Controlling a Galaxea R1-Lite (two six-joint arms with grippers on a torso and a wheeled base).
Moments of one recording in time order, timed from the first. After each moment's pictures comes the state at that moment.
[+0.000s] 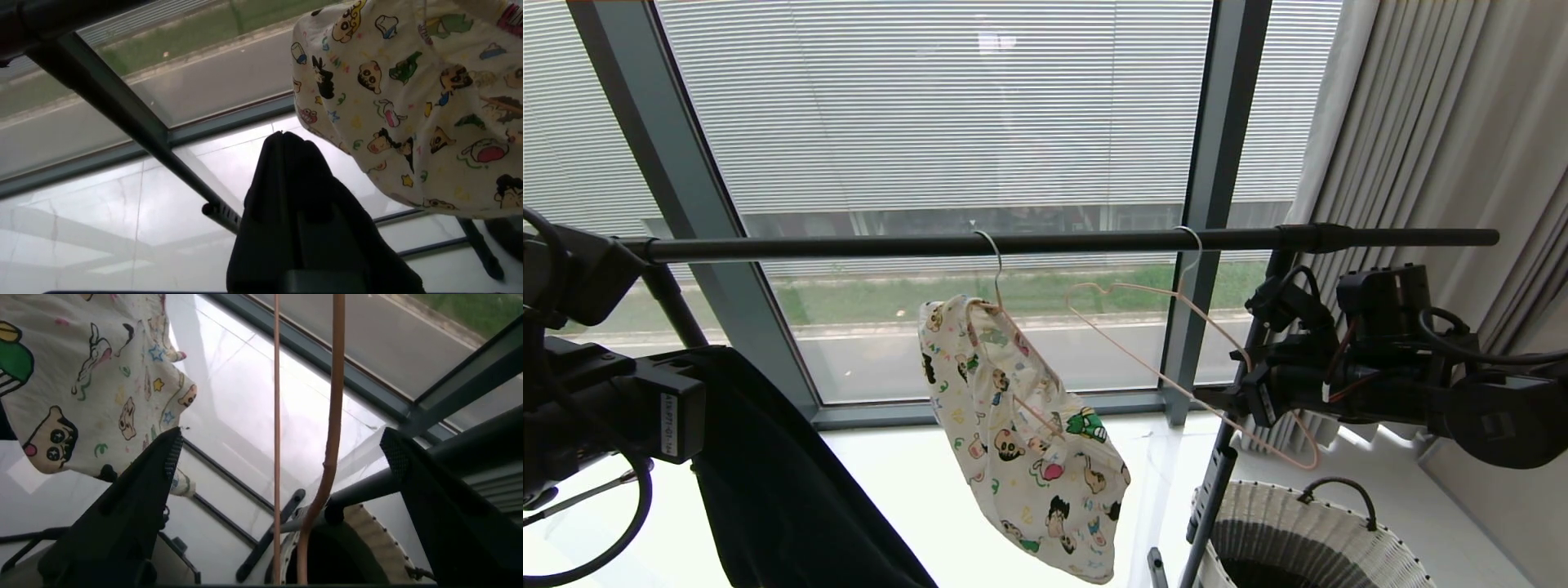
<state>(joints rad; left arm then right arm) -0.16 1.10 -0.65 -0.12 0.10 0.26 0.44 1.79 -0.88 -0.43 0.30 -0.19</state>
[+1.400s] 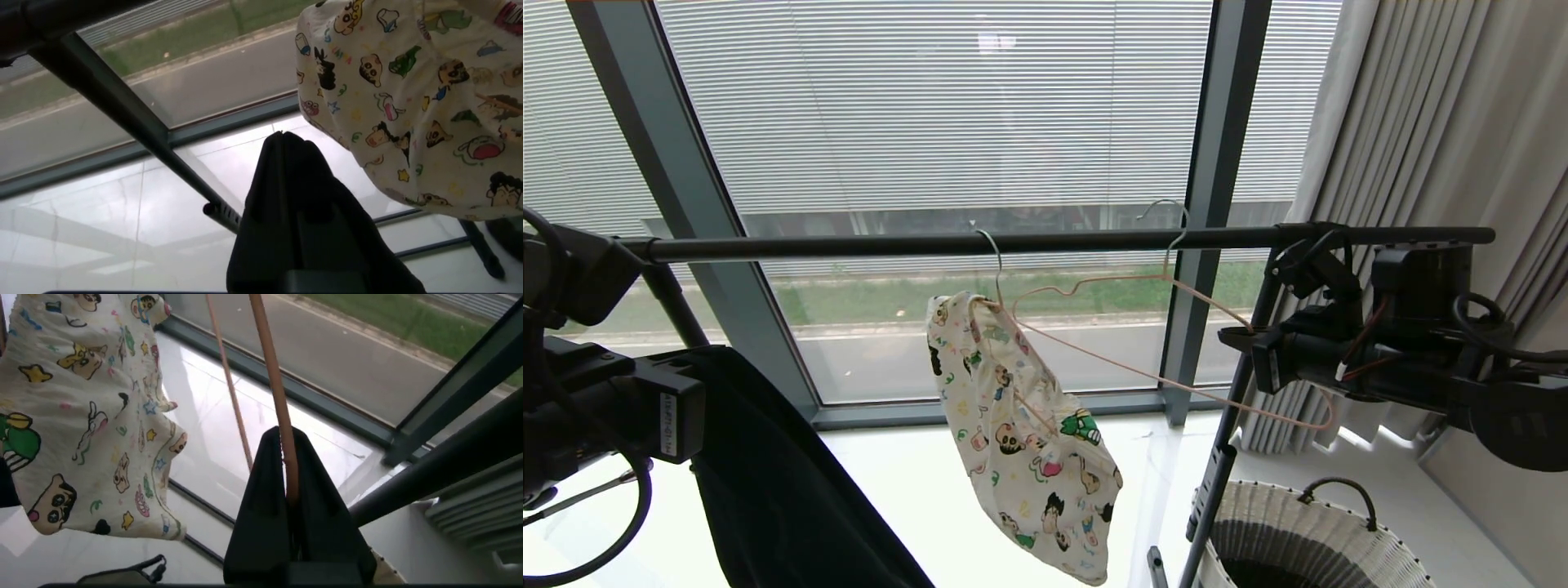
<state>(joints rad) -0.16 1.10 -0.65 -0.12 0.10 0.26 0.44 1.73 -0.86 -0.56 0.25 -0.10</state>
